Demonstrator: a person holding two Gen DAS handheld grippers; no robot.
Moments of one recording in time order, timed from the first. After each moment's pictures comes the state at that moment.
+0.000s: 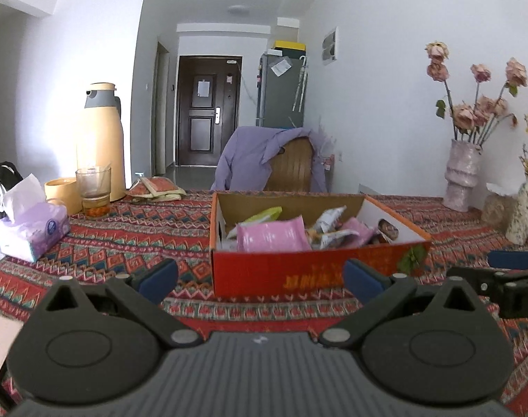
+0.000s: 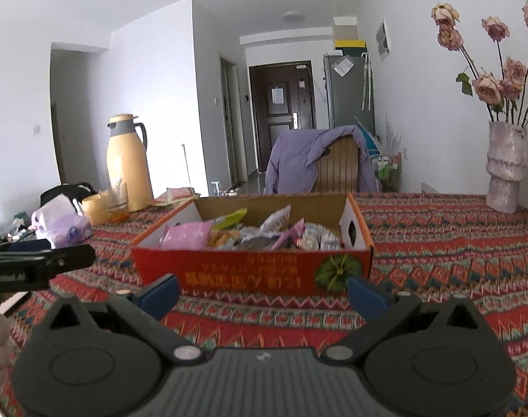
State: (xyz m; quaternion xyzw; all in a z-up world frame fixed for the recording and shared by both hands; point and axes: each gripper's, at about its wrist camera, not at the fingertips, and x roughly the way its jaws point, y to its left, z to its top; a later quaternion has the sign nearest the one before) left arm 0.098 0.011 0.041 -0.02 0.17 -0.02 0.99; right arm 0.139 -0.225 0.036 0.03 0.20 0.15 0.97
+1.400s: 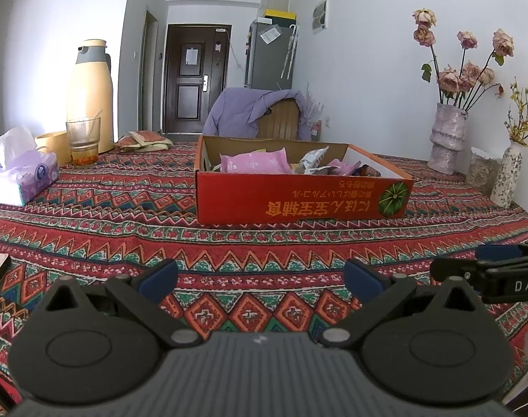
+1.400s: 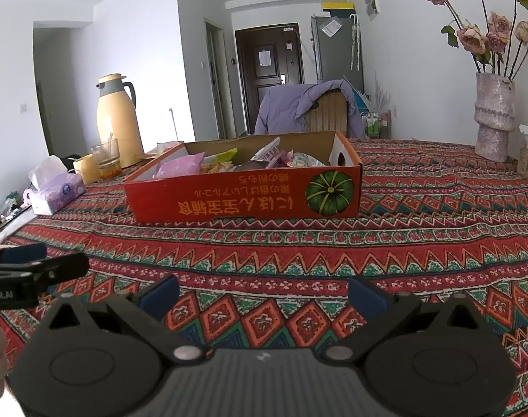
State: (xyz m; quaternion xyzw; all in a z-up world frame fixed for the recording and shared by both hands) left arm 0.072 0.007 -0.003 -0.03 0.22 -0.05 0.97; right arm 0.113 -0.227 -0.007 0.03 0.27 0.13 0.95
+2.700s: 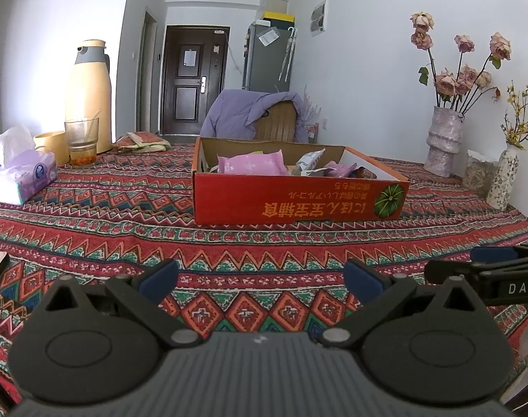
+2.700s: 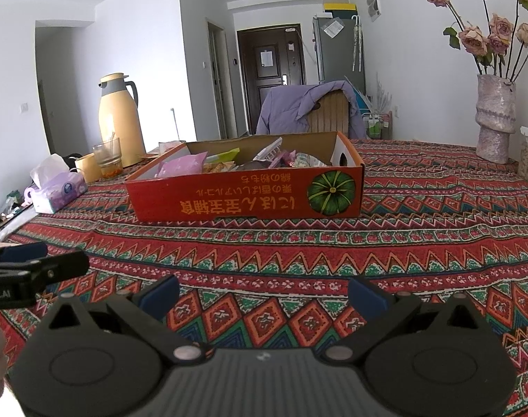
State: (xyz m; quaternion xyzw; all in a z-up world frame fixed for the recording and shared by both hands) left arm 0.068 0.008 -0.002 -0.03 0.22 -0.05 0.97; right arm 0.113 -0.225 -0.007 0.03 0.27 0.14 0.95
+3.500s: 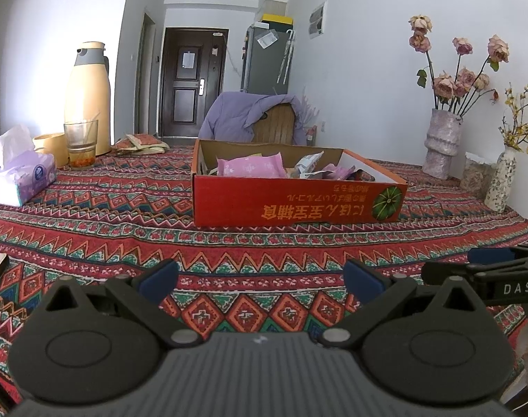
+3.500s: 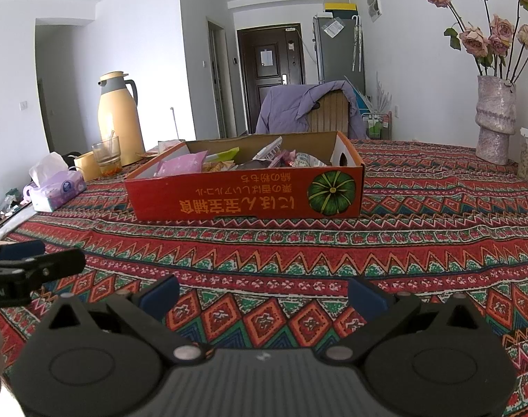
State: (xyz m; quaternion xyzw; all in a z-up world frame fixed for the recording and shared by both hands) left arm 0.067 0.007 -0.001 -0.03 0.21 -0.05 0.98; right arm 0.113 -0.225 -0.008 0.03 0.27 0.14 0.95
